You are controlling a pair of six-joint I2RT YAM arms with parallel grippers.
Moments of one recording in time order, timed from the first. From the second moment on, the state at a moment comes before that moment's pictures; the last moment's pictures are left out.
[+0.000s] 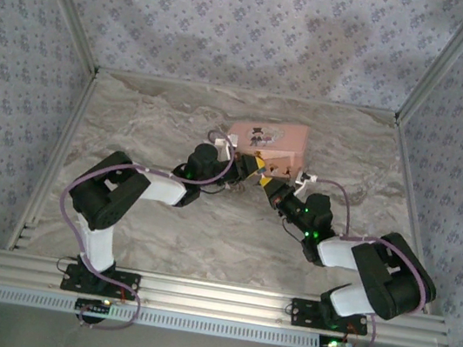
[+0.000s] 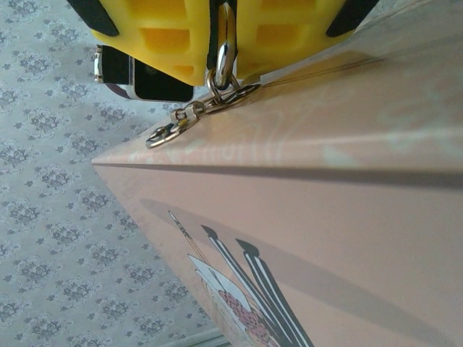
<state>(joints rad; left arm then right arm) -0.73 1.85 0.85 0.89 0.38 -1.27 0.48 1.43 0.27 1.07 -0.32 1.26</state>
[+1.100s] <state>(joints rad) -0.72 1.86 0.84 0.91 0.37 -1.28 0.45 1.55 0.28 1.21 -0.36 1.31</state>
